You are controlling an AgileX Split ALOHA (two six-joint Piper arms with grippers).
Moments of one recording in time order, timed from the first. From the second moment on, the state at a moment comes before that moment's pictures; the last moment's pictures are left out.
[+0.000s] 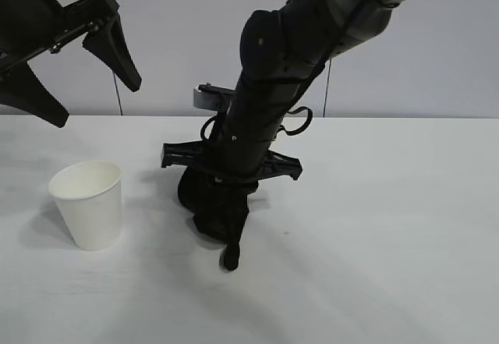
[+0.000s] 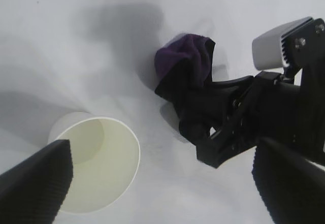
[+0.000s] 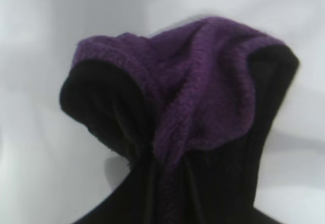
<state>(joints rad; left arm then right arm) -0.19 1.78 -1.32 -0.56 0.89 0.16 0.55 2.28 -1.61 0.10 0.58 0.28</state>
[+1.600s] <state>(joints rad) -0.19 1.78 -1.32 -0.56 0.90 0.16 0.66 2.21 -1.50 0.06 0.62 0.22</state>
